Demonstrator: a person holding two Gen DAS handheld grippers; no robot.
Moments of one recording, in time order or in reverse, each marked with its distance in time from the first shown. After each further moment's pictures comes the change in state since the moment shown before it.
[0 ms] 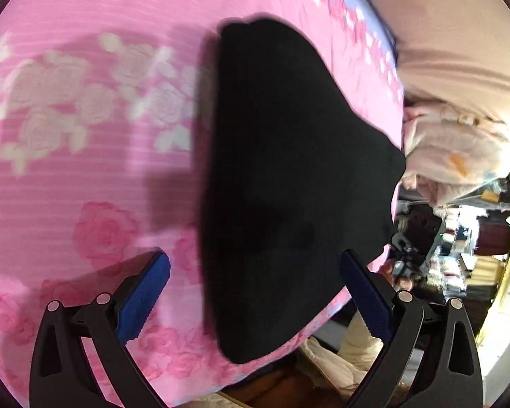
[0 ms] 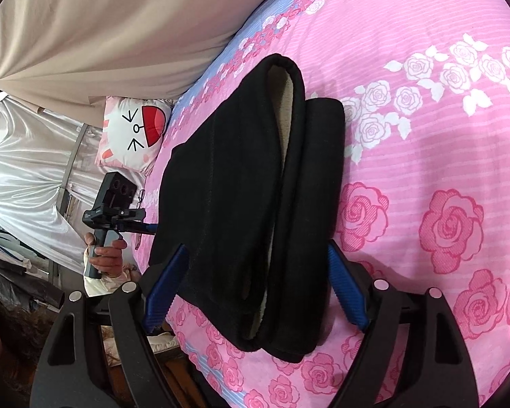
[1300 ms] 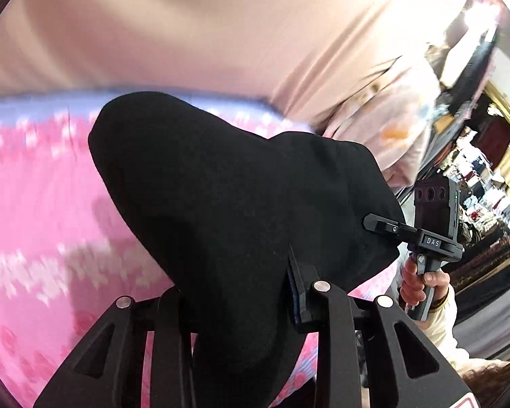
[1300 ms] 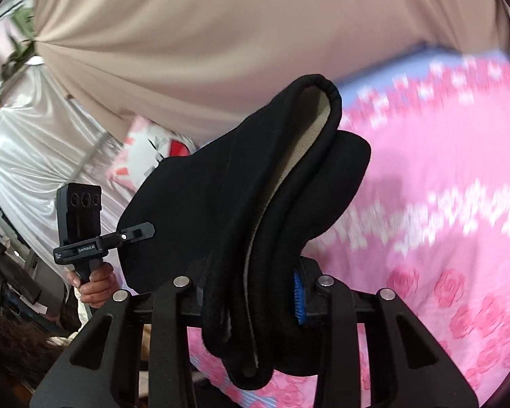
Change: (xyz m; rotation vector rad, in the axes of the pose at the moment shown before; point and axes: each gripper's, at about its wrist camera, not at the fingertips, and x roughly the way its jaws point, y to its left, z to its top) left arm -0.091 -0.157 -0.110 0.603 -0.542 0.051; right arm -0.068 0.146 0.001 -0.276 -0.311 -0.079
